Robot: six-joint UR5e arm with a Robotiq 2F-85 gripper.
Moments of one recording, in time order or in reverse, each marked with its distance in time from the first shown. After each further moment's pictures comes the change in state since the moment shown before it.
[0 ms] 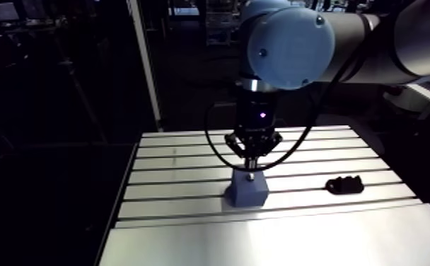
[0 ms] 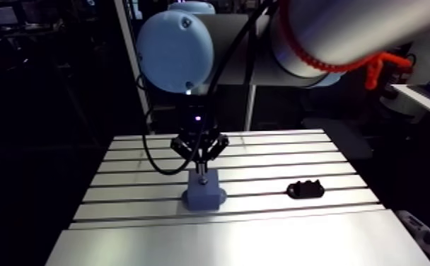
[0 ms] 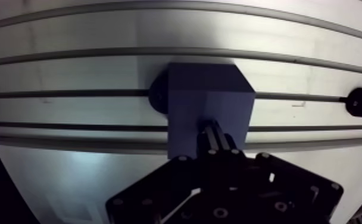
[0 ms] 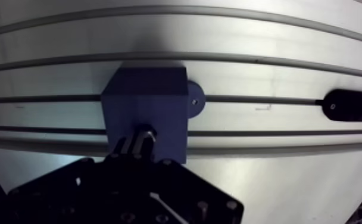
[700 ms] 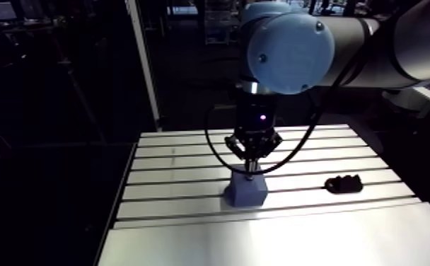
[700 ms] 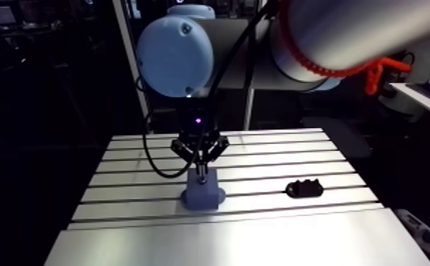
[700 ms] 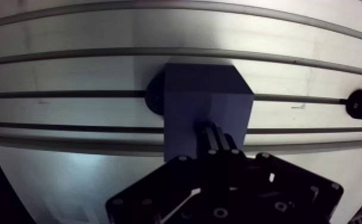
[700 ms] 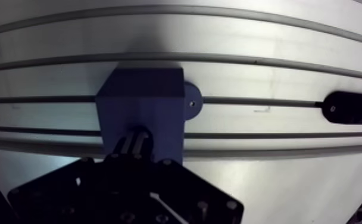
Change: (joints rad) arm -0.006 0.004 0.011 -0.015 -0.003 -0.011
